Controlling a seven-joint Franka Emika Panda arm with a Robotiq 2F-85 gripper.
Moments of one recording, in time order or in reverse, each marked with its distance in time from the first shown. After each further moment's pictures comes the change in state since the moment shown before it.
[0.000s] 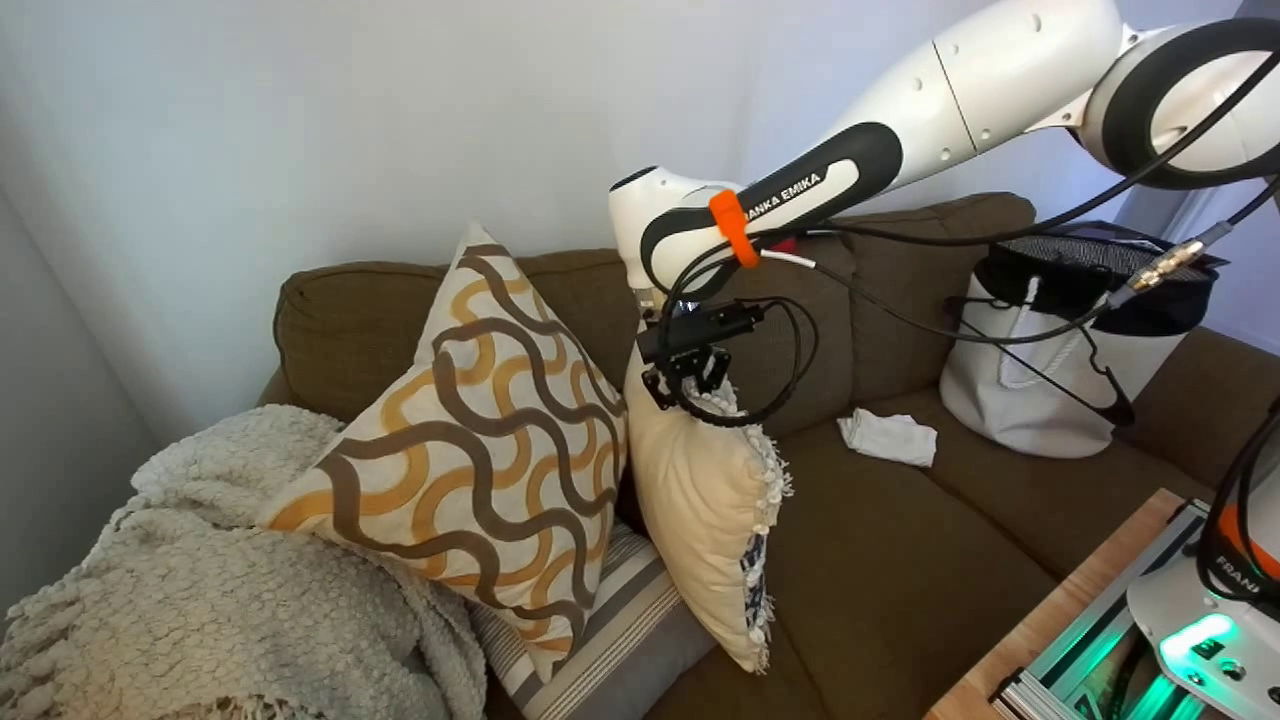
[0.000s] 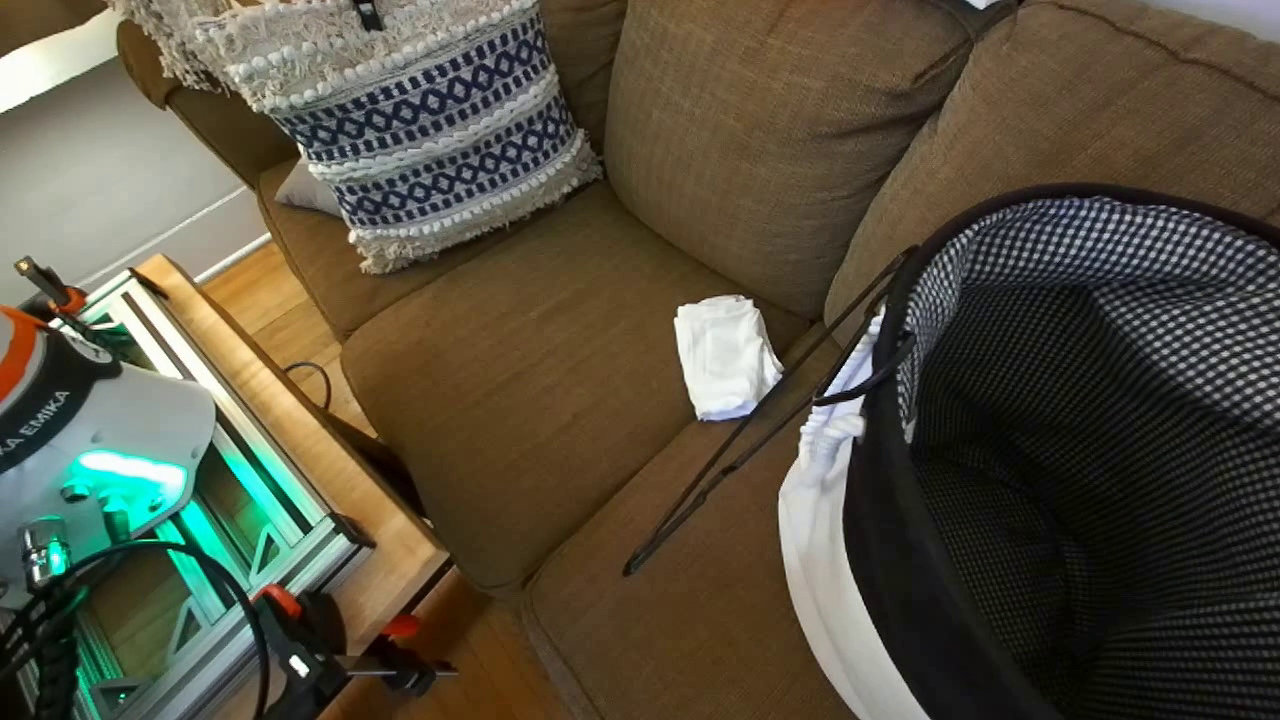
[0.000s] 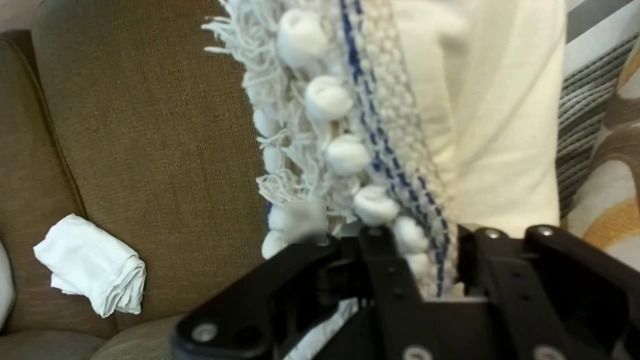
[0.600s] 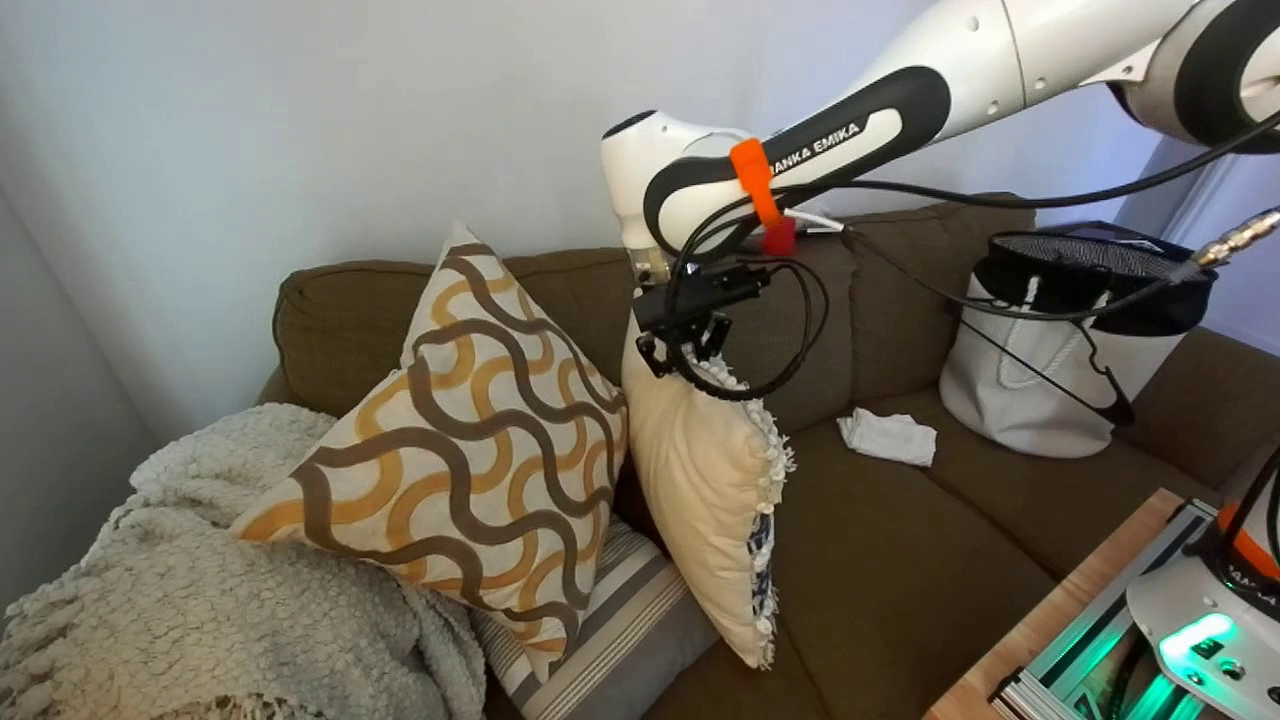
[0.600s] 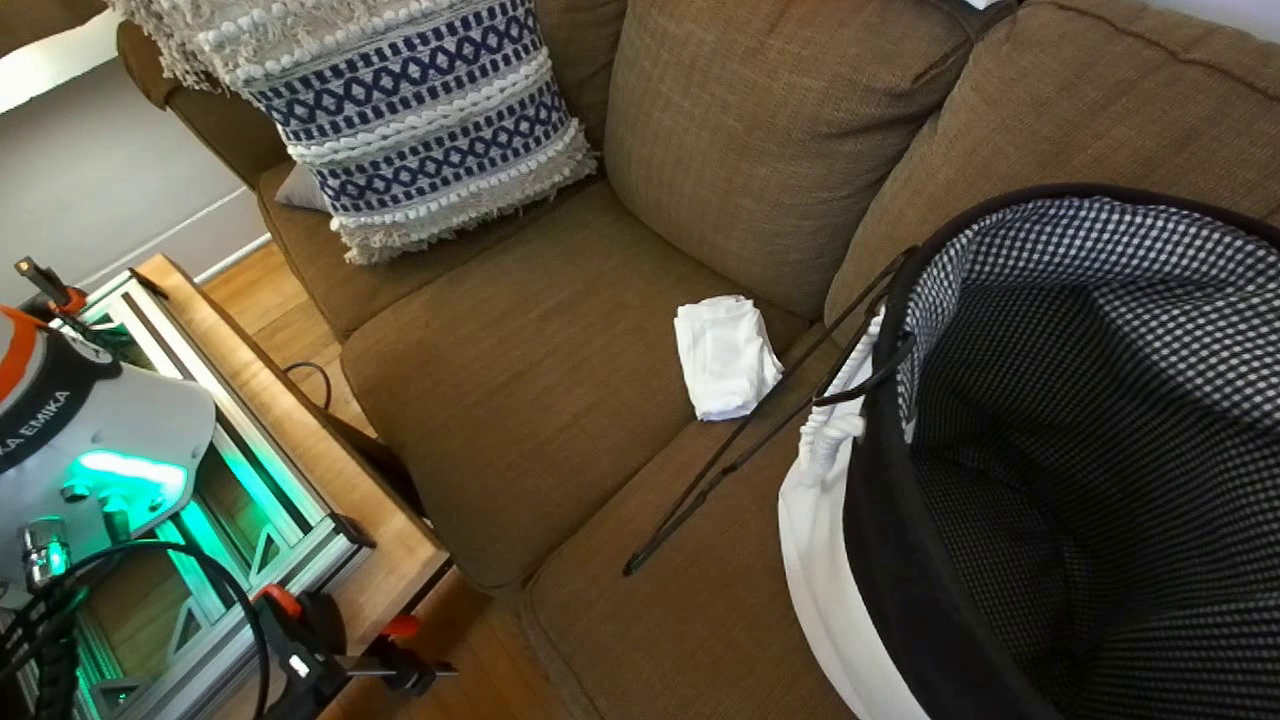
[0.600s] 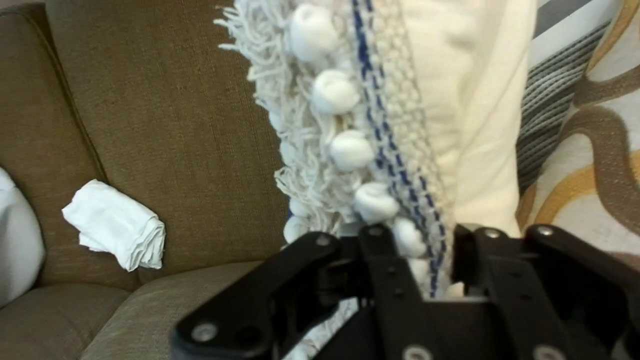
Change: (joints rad) arm 0.040 -0.116 0.001 -0.028 -0.060 -0.038 0.046
